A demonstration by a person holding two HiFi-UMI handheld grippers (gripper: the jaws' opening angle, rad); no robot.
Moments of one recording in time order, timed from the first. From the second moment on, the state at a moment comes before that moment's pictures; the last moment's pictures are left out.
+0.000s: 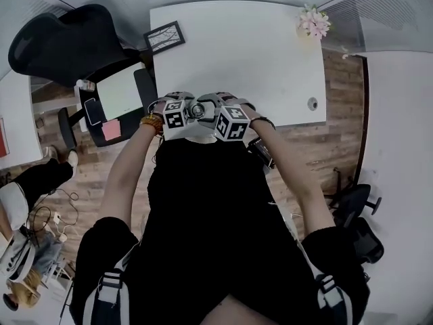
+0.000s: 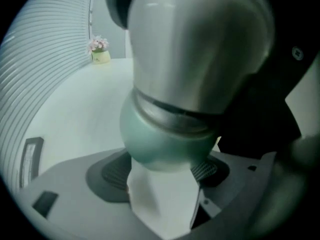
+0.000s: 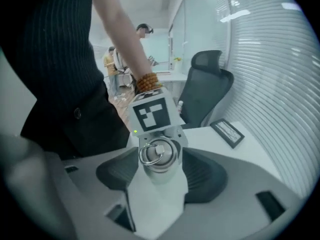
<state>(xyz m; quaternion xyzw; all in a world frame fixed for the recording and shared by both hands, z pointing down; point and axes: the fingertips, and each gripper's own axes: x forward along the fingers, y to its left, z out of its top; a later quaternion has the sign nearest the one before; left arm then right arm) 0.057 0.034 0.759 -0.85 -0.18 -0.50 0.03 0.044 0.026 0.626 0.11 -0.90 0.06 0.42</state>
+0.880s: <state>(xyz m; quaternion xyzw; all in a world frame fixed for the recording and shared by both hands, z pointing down) 0.060 0.034 0.732 -0.92 -0.08 -0.38 -0.02 0.019 0.019 0.627 0.14 -0.88 0.08 0.44</state>
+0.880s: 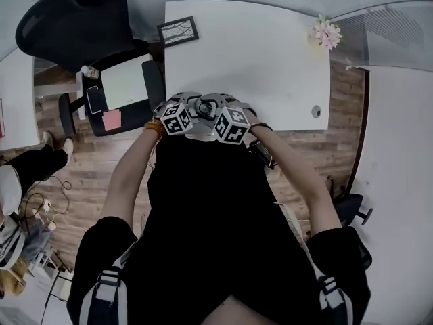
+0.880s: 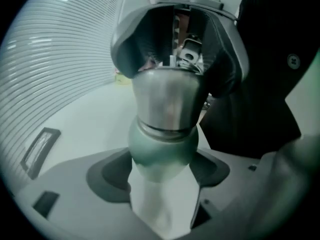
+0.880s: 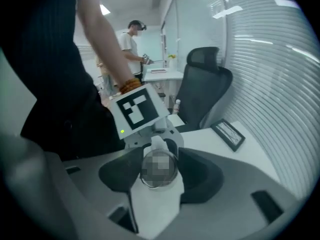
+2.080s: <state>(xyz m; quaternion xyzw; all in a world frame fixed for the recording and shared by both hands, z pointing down) 0.061 0.032 0.714 -0.90 -0.15 -0.40 -0.09 0.022 0.027 0.642 -0.03 -0.85 -0.04 0.53</state>
